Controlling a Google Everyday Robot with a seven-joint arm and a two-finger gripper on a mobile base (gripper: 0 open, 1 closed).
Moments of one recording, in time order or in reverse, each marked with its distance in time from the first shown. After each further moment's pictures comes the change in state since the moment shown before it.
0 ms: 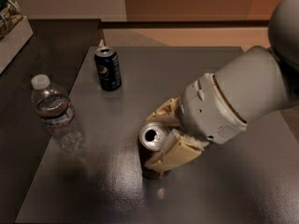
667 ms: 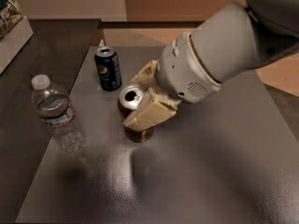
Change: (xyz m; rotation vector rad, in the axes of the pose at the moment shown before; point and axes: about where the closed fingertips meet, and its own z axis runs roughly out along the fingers) arm -0.046 -0.058 -0.008 0.109 -0.020 -0.008
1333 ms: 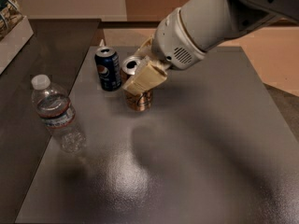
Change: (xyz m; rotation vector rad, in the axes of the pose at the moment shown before) arm 0.002 -0.085 0.005 0.095 0.012 0.087
